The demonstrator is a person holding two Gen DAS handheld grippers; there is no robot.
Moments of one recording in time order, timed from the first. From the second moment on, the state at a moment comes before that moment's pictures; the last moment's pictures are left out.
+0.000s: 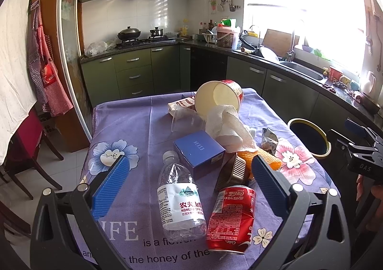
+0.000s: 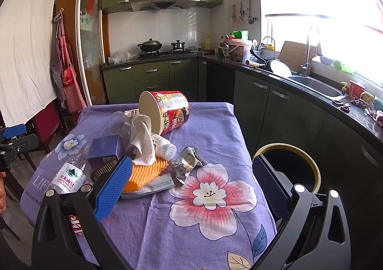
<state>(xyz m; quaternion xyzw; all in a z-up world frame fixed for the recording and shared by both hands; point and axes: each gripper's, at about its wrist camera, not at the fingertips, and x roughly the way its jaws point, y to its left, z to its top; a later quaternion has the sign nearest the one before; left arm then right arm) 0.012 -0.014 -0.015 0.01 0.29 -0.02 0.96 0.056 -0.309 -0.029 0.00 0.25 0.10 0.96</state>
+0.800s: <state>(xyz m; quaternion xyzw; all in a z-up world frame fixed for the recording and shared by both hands) 0.211 0.057 -0.054 -0.01 0.30 0.03 0.95 0.293 -0.163 -0.047 -0.12 0.32 0.06 0.94</state>
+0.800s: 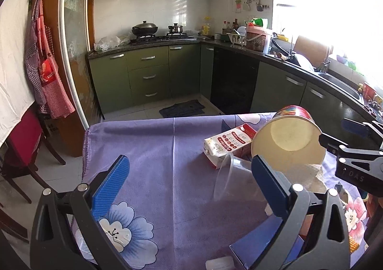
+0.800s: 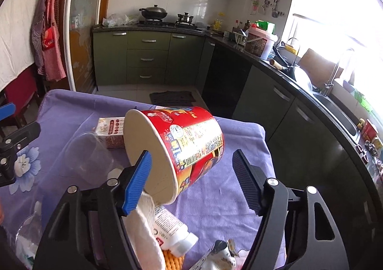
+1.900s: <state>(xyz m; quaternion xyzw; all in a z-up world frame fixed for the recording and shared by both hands) 0.215 0.045 -0.075 -0.01 0.32 0.01 0.95 0.391 -0.275 -0.010 -0.06 0.37 -0.02 0.93</state>
